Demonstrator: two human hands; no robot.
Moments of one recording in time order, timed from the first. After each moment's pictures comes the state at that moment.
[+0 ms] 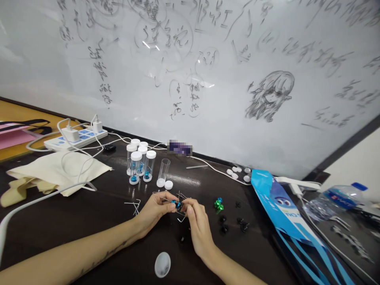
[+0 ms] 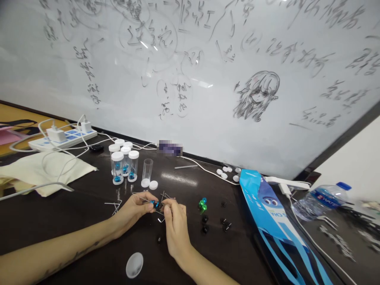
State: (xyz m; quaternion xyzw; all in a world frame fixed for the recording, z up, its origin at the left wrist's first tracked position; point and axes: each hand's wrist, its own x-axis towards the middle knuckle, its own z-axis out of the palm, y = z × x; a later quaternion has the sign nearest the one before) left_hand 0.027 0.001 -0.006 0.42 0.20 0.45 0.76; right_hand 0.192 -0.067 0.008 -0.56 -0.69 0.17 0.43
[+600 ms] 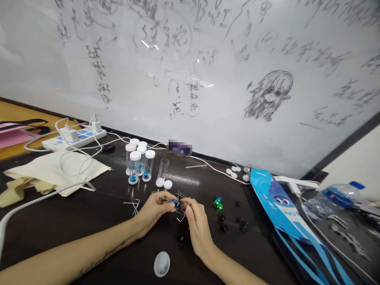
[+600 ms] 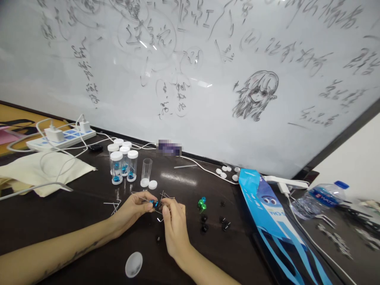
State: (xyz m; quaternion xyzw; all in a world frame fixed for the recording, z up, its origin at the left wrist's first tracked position) left_hand 0.026 0.002 -0.006 0.43 0.20 0.45 0.76; right_hand 0.193 -0.067 0.007 -0.55 -0.70 0.16 0.43
